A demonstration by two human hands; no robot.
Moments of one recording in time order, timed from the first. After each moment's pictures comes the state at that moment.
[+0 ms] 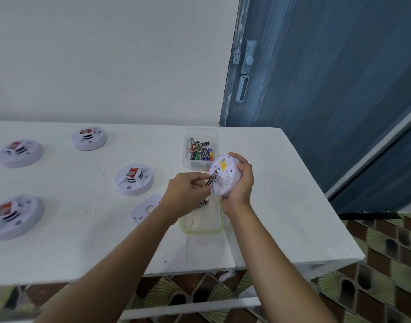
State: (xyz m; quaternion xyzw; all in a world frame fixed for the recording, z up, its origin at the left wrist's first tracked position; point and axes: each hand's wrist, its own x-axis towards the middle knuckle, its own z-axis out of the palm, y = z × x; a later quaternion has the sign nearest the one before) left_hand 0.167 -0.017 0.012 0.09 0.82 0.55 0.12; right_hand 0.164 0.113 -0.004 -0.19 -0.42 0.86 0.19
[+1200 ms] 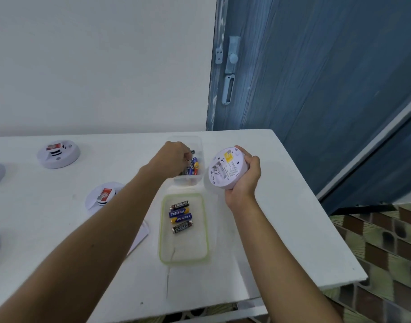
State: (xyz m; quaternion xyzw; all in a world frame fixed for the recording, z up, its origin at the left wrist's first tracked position) left_hand 0.008 0.021 0.016 0.25 0.95 0.20 0.01; right_hand 0.112 0.172 0.005 -0.24 -0.37 0.88 0.20
